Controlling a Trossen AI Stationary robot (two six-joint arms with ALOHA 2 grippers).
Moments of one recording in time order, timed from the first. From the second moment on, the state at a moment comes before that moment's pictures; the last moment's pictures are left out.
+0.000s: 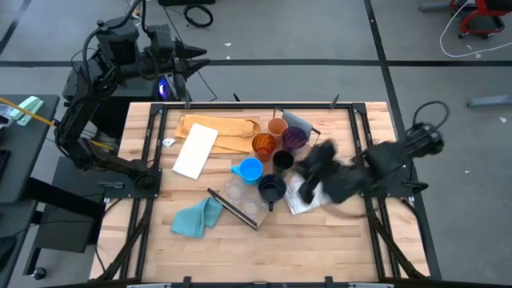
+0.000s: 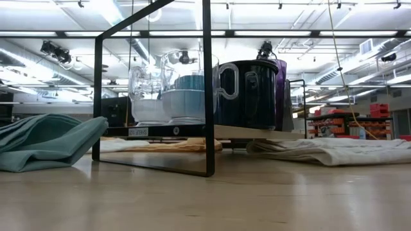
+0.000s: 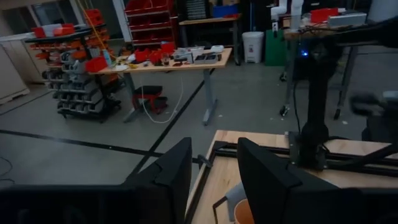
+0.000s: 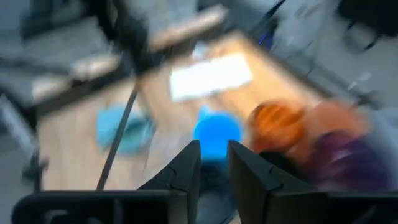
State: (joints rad) left arm 0.64 1.35 2.00 -0.78 0.27 0.19; right arm 0.50 1.49 1.74 -1.12 0.78 0.82
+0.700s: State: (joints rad) left arm 0.64 1.35 2.00 -0.69 0.32 0.07; right arm 0.41 0.56 0.57 0.17 0.56 0.38
